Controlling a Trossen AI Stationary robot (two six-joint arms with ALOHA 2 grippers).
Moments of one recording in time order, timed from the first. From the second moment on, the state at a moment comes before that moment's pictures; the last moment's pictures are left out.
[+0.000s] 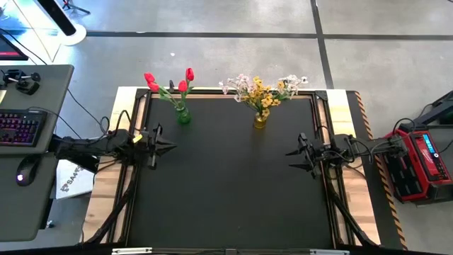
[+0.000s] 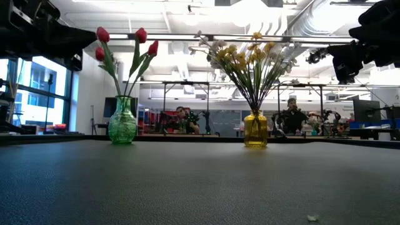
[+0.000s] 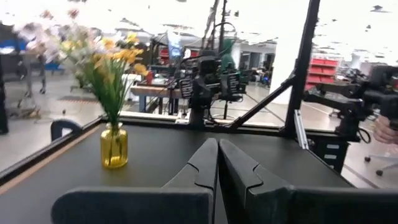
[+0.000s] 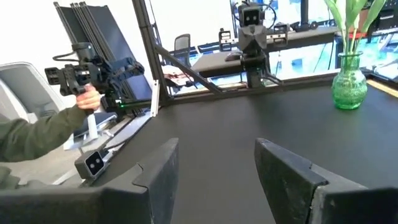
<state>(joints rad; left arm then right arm) -0.04 0.01 0.01 0.11 -0.06 -0.07 0.15 0.02 0.04 -0.04 -0.06 0.18</state>
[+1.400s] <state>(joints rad) -0.04 0.01 0.01 0.02 -0.02 -0.13 -0.03 0.05 0.01 0.04 -0.16 0.08</state>
